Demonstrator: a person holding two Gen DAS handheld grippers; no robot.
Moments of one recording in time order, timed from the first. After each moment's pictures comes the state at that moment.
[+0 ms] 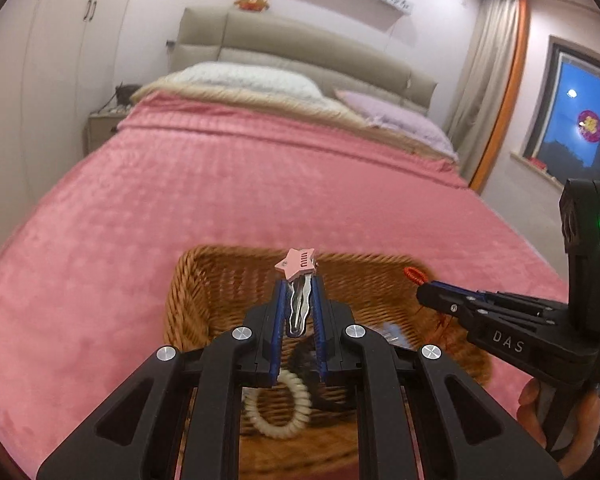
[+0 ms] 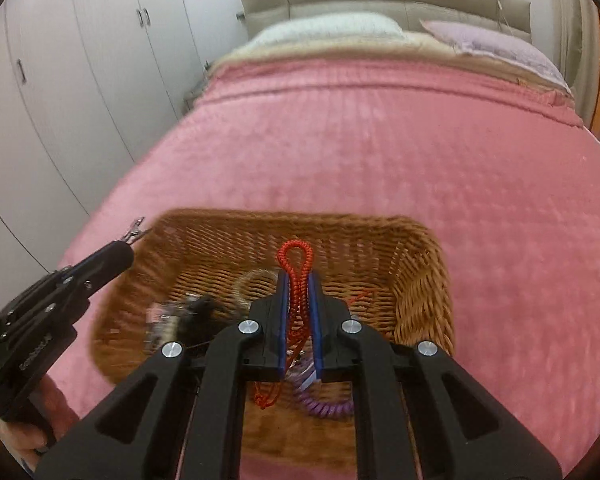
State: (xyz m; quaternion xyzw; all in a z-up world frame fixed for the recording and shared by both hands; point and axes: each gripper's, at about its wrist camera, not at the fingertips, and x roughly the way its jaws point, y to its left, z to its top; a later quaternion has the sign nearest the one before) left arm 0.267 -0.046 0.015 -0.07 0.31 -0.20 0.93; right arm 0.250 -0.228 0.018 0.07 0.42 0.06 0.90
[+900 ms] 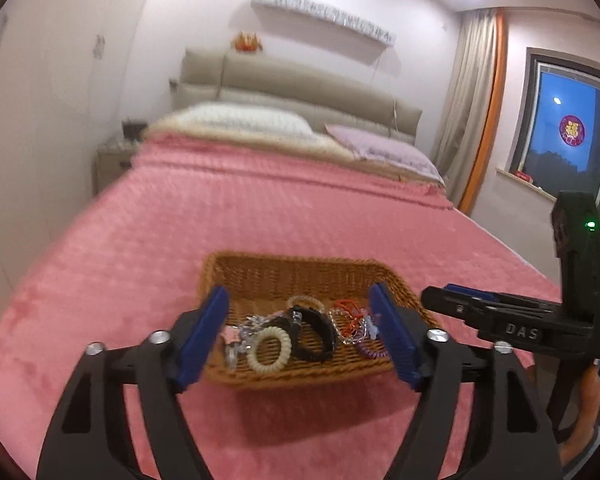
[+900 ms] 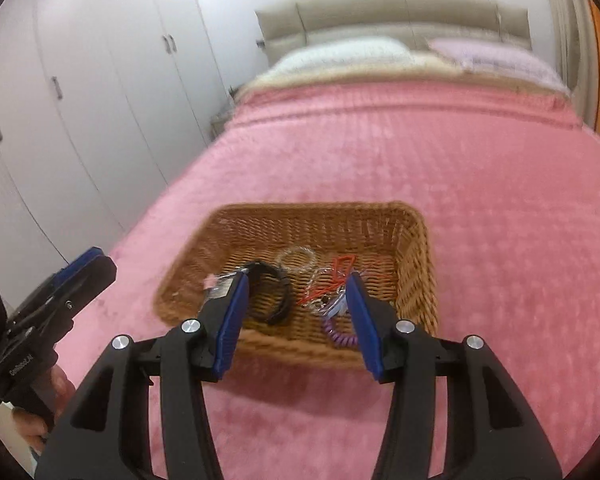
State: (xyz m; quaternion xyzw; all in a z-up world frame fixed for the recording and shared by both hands) left arm 0.152 -0.016 0.061 -0.06 0.22 -0.20 0.95; right arm 0.145 -0.232 0.067 0.09 0.35 0.10 0.93
